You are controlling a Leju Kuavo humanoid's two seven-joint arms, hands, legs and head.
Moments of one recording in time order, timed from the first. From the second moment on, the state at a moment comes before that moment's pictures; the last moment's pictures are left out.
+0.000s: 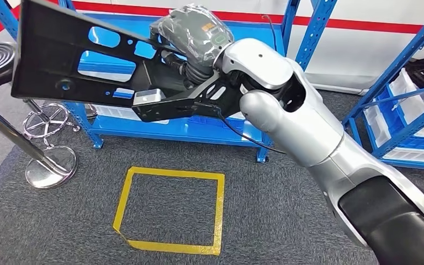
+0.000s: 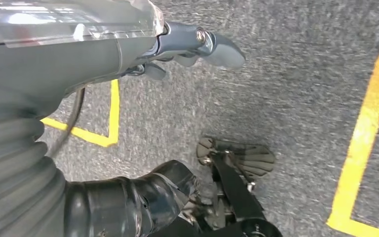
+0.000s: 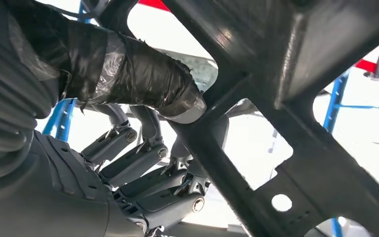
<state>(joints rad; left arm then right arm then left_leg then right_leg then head) -0.08 -0.07 1.28 -0.23 -1.27 -0.06 -0.41 -1.23 0.02 0.99 -1.33 0.84 0.28 0.00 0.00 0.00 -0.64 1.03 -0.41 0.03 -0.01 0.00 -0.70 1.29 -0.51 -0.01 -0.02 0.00</state>
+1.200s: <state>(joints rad) -0.08 -0.08 1.28 -0.22 -1.28 -0.04 -0.41 -1.21 0.01 0.99 -1.35 0.84 0.26 0.01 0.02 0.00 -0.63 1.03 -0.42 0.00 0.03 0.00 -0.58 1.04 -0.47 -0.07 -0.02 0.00</state>
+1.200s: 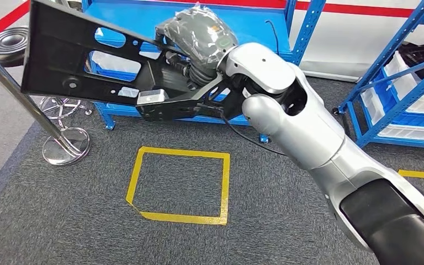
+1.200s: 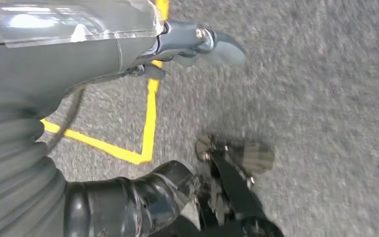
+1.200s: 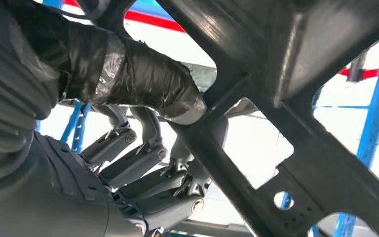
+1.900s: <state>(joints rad) -0.08 -0.07 1.28 -0.22 -1.29 -0.04 -0.42 -1.22 0.00 0.99 -1.34 0.86 0.26 0.02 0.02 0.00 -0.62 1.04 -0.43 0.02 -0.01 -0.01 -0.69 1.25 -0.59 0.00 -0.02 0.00</state>
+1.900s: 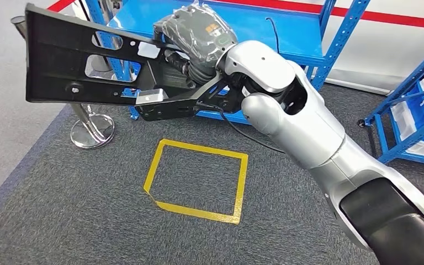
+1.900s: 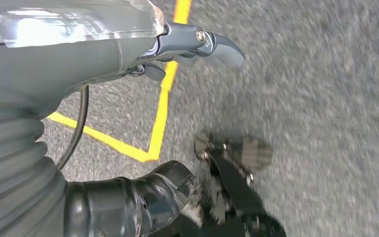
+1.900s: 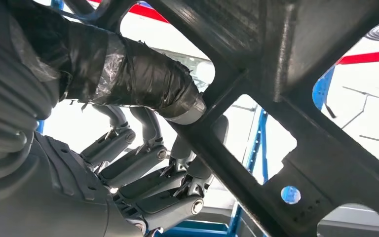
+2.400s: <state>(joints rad) -0.08 -0.07 1.28 -0.22 -1.29 -0.04 -0.42 -1.22 0.00 0.99 -1.34 0.86 0.28 0.01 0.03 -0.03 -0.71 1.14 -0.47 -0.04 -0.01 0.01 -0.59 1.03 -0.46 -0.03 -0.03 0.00</state>
